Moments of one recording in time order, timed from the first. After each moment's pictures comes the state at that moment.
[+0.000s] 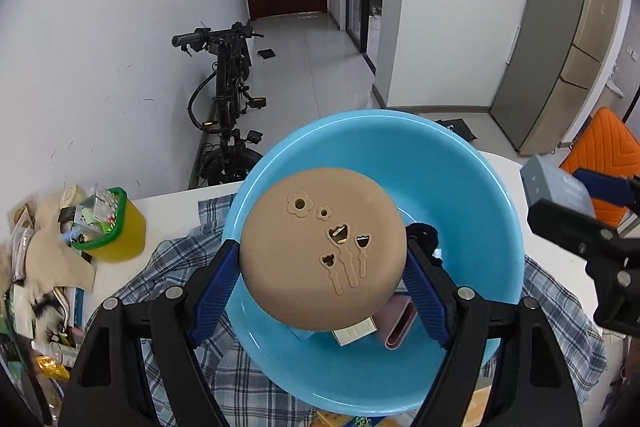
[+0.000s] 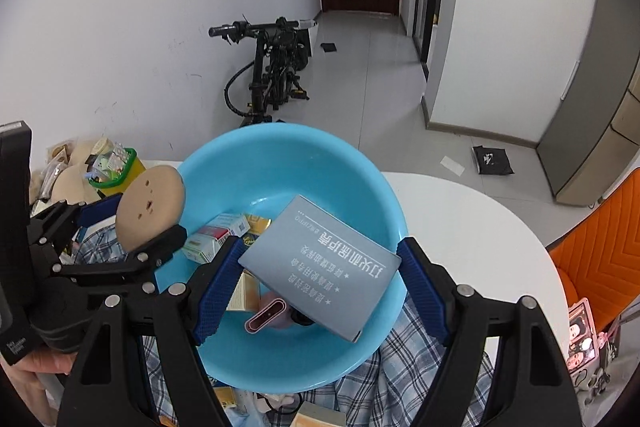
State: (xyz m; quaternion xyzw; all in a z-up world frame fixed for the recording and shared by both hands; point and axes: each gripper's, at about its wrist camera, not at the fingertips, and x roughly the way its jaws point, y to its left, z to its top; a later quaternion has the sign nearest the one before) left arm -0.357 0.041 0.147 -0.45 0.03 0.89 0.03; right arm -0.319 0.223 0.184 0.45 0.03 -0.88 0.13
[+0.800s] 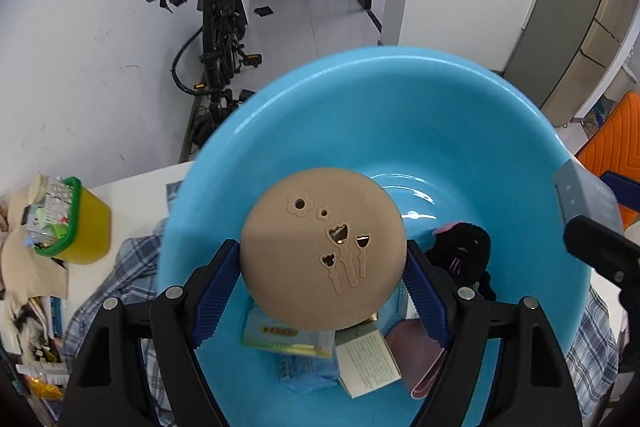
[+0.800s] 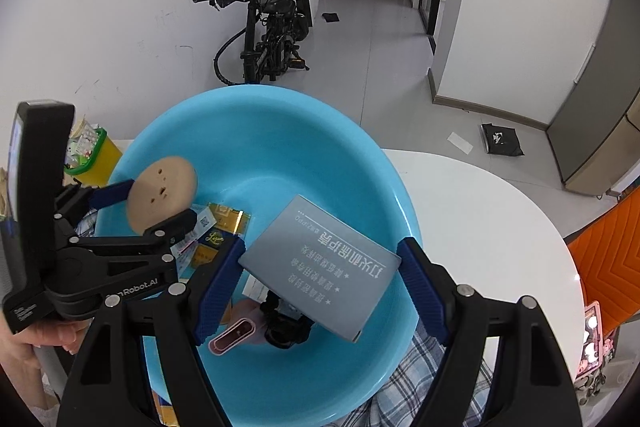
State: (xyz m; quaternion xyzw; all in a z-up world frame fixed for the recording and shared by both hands) left arm -0.435 0.045 0.058 -0.52 0.03 0.85 0.03; right arm -0.378 0.229 0.123 0.50 0.03 -0.86 0.14
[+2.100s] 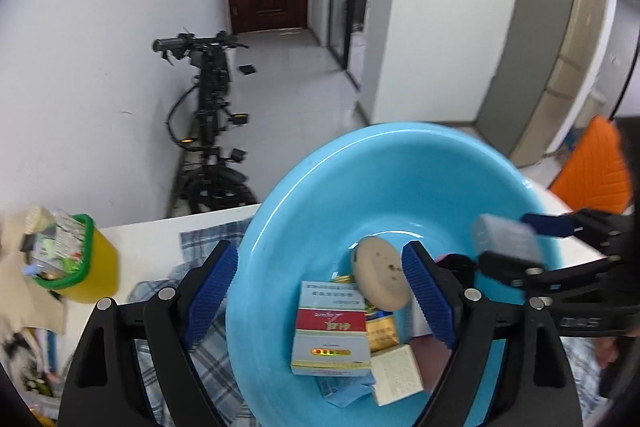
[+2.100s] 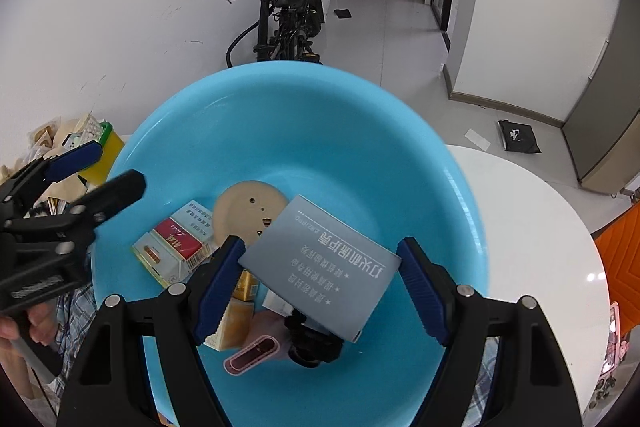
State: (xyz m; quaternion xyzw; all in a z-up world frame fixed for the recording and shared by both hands) left arm -0.400 -0.006 0.099 -0.41 0.00 0.91 0.08; right arm -0.385 0.188 0.089 0.50 0.03 -0.85 0.15
